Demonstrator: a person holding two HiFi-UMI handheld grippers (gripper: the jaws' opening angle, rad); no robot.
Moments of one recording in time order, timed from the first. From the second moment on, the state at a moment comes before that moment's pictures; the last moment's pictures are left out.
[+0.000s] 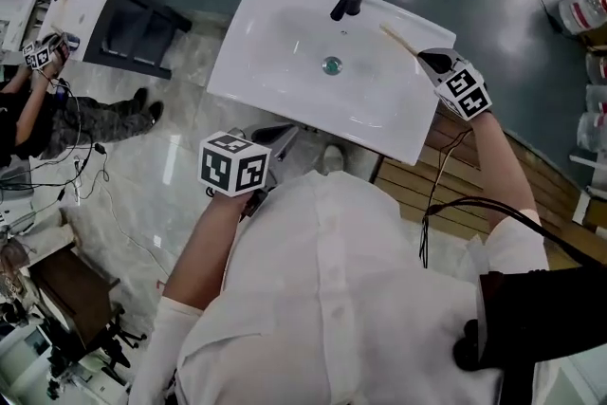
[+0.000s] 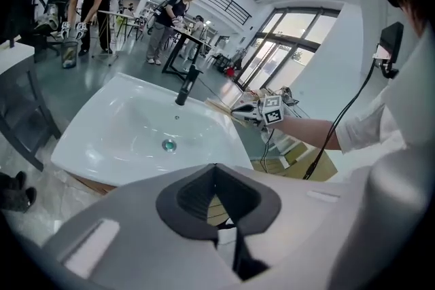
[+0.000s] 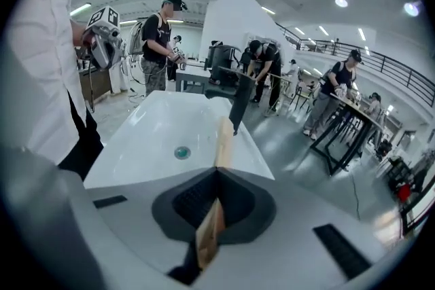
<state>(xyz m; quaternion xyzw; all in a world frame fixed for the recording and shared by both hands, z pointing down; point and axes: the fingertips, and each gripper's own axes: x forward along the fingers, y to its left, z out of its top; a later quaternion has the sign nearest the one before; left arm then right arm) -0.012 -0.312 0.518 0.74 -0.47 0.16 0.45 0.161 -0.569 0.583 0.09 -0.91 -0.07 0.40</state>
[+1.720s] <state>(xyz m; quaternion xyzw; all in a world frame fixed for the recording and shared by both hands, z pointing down) -0.052 -0.292 0.529 0.70 -0.51 0.17 0.47 0.139 -0.629 0.621 0.09 -0.89 -0.11 0.43</state>
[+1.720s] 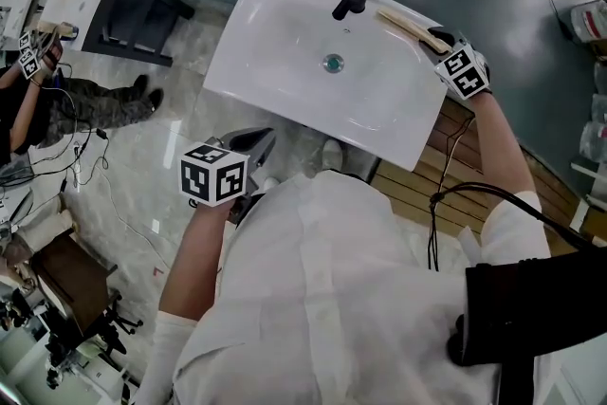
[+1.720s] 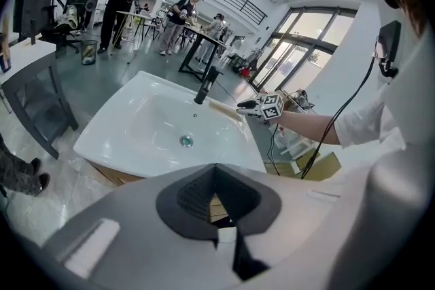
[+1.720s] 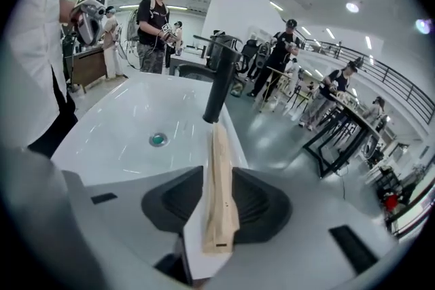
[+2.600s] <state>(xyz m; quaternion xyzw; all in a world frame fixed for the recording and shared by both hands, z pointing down) -0.064 -0.187 0.504 0.80 -0.42 0.21 0.38 0.111 -0.347 0.555 0.28 -0.89 0.17 0.31</state>
